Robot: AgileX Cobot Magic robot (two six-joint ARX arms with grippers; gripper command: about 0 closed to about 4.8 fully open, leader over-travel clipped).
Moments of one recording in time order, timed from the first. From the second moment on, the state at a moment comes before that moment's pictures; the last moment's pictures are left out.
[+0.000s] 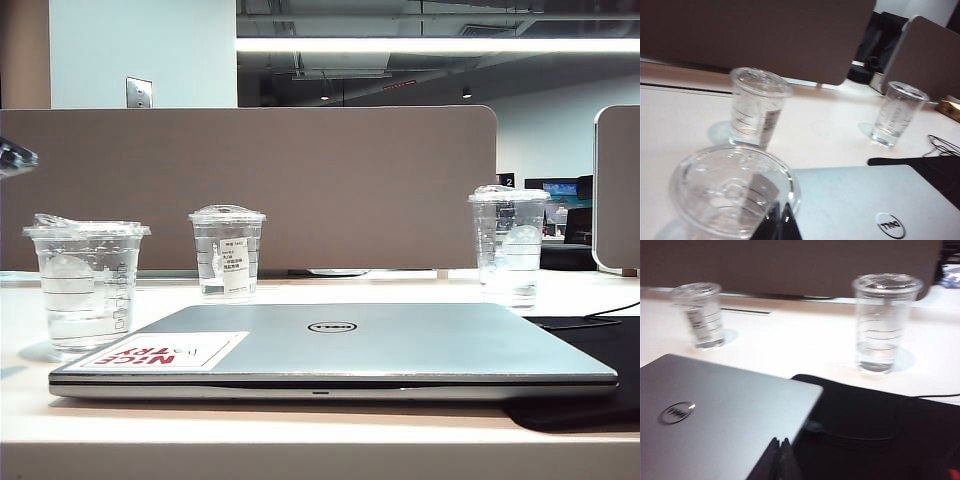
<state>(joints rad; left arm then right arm) -0.14 0.75 0.00 0.79 0.34 -0.27 0.27 0.07 0.01 0.01 -0.02 0.03</state>
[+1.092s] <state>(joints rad) -0.14 0.00 0.09 -0.15 -0.01 0.03 0.03 0.00 0.01 0.01 -0.02 0.03</state>
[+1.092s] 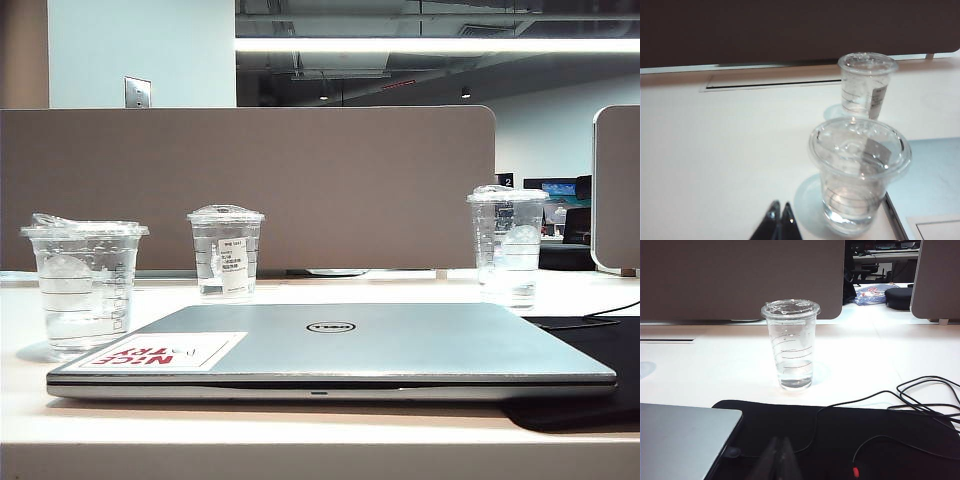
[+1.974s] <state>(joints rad) -0.14 0.00 0.00 -0.03 0.00 0.03 0.03 0.00 0.01 0.01 -0.02 0.03</state>
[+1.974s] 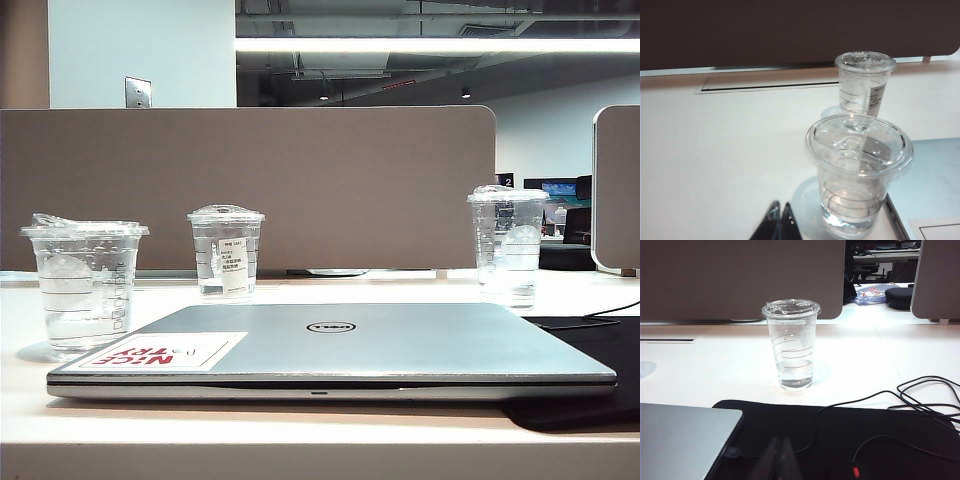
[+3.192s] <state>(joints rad) -0.02 0.00 0.00 -0.04 0.02 0.03 0.03 0.00 0.01 0.01 -0.02 0.03</state>
